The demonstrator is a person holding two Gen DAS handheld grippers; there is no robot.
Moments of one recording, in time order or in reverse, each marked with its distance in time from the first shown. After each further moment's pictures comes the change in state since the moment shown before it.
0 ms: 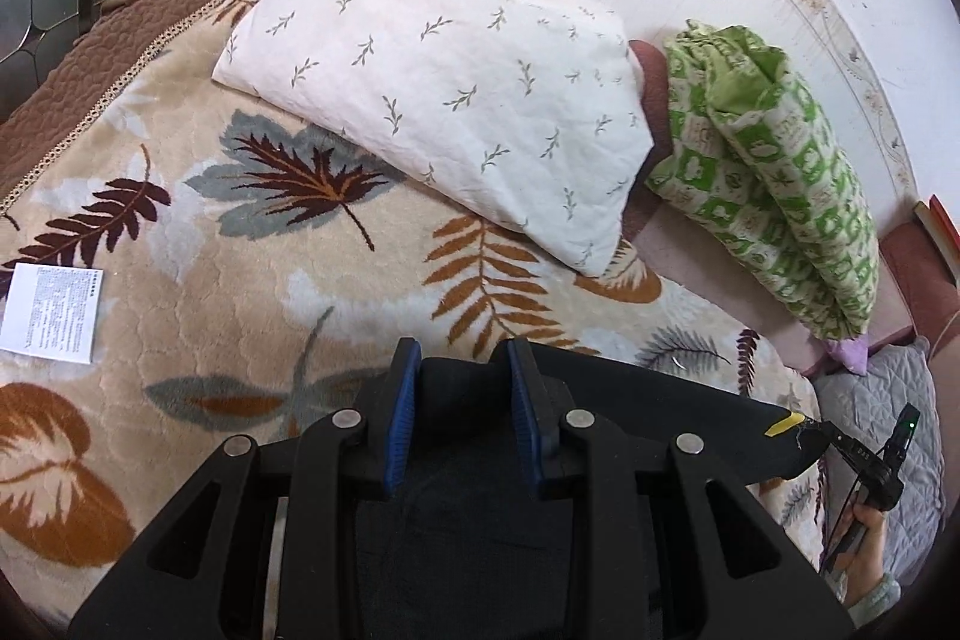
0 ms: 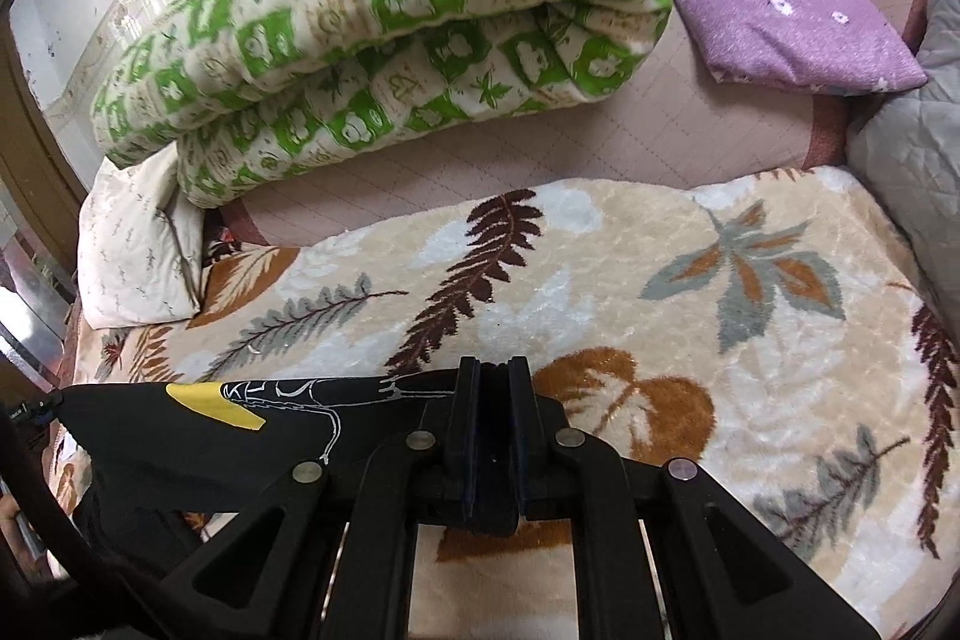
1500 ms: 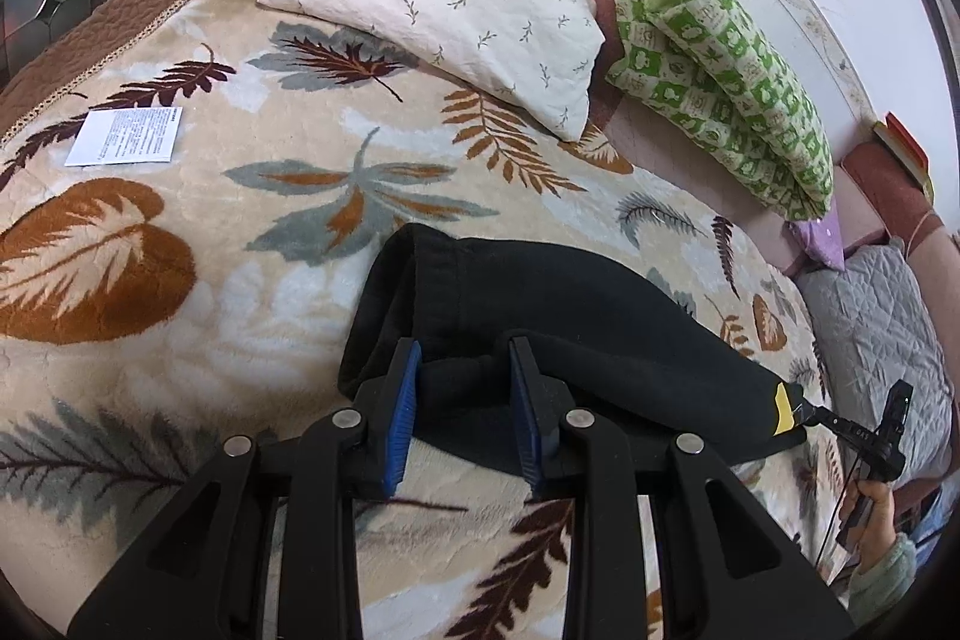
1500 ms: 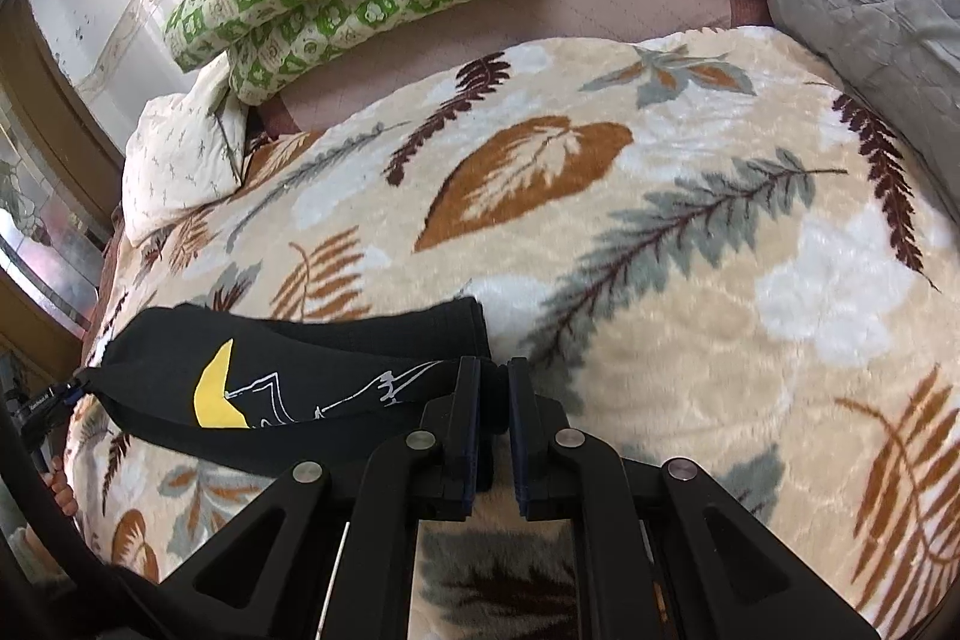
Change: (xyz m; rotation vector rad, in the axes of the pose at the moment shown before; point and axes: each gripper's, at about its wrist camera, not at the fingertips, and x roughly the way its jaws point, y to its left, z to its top) left arm -0.061 0.038 -0.123 0.097 0.041 -0.058; right arm -0.082 -0.036 -0.159 0.038 0.087 0.065
